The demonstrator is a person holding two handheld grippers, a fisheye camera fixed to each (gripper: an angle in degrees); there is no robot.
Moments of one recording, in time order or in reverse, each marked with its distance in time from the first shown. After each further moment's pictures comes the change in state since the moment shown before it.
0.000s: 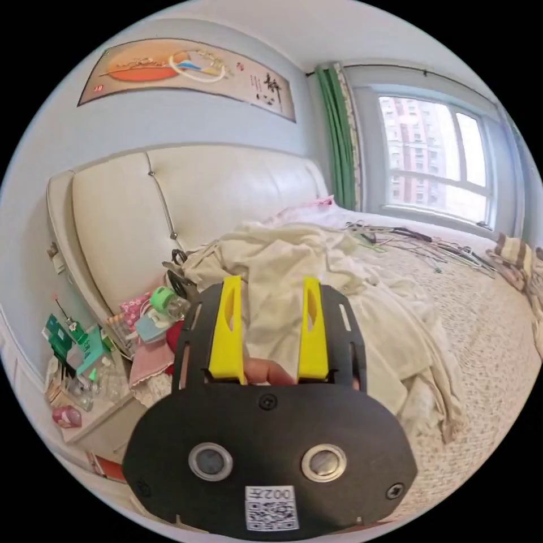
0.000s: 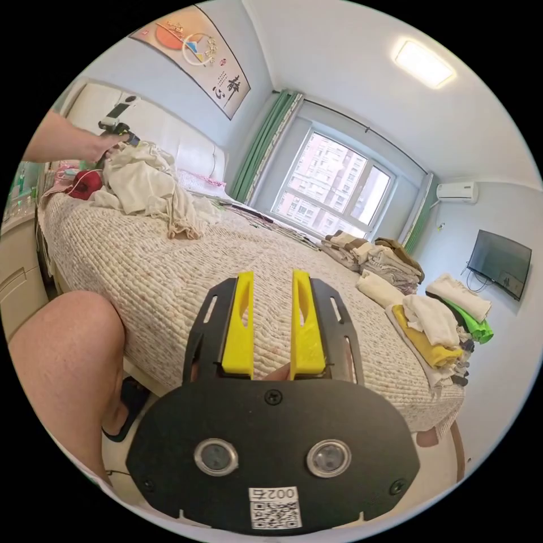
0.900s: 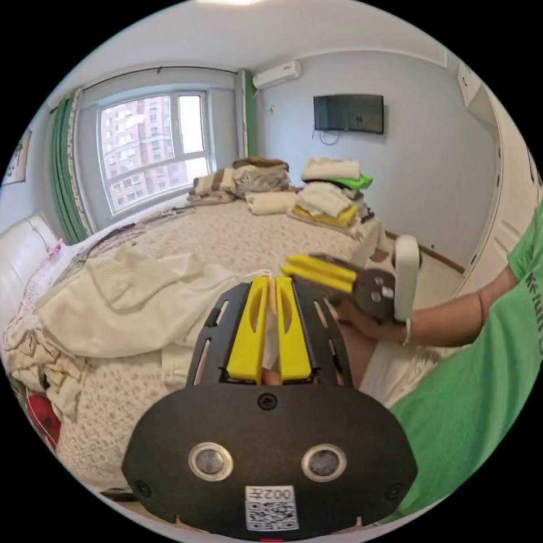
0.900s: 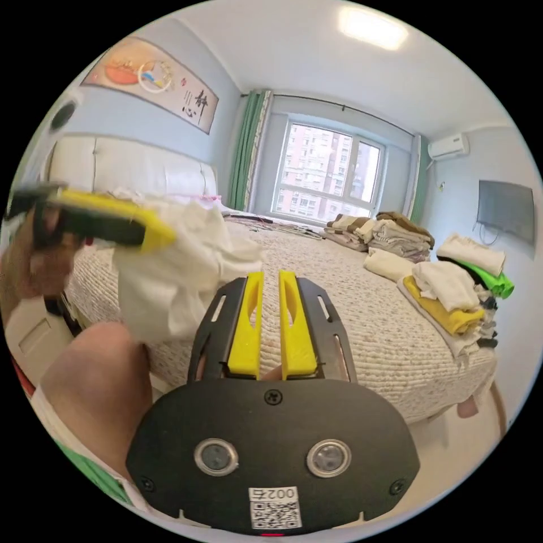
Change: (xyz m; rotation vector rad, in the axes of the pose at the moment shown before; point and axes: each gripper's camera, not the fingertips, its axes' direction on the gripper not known) left arm 0.170 0.286 -0.321 -0.022 1.178 0.781; right arm 0.084 0.004 -0.015 0.016 -0.165 0.258
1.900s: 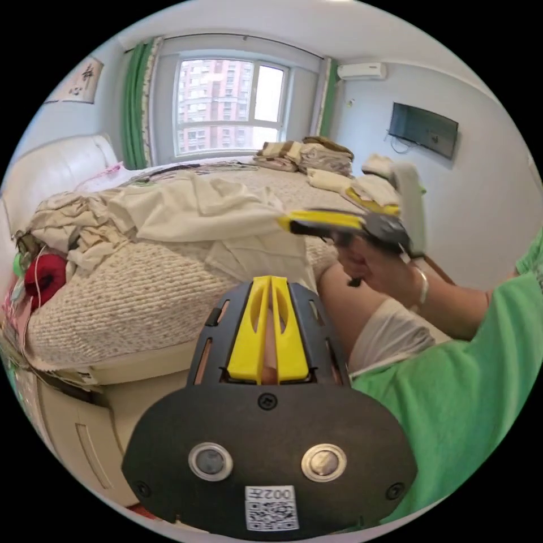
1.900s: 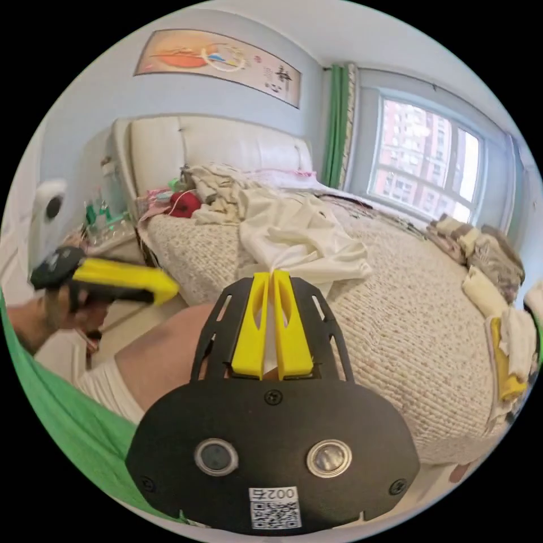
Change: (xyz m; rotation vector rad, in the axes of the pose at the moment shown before) left arm -0.051 0.144 -0.051 0.000 -0.216 -0.376; right arm -0.073 -0.031 0.003 -0.176 -0.410 -0.316
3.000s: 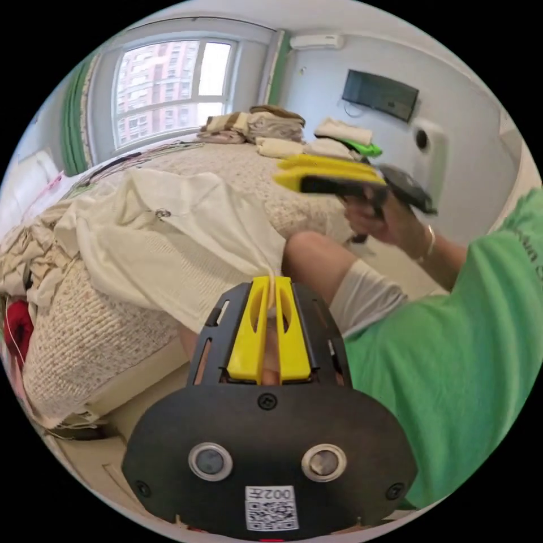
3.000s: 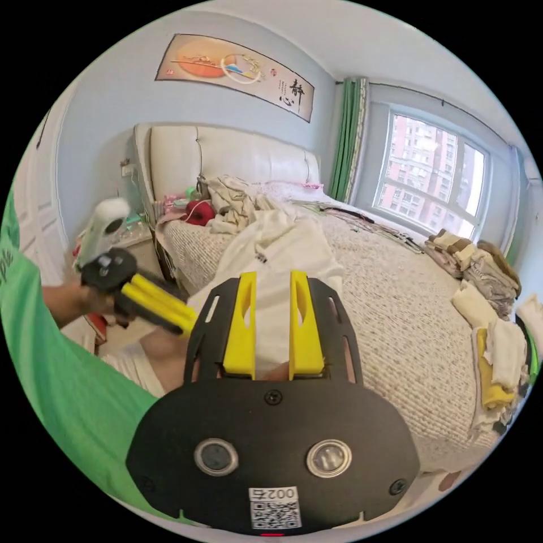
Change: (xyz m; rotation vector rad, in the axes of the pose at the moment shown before) left arm 0.013 0.036 0.054 -0.231 0.187 0.297; right arm 0.019 -0.010 -0.041 0.001 -0.089 0.067
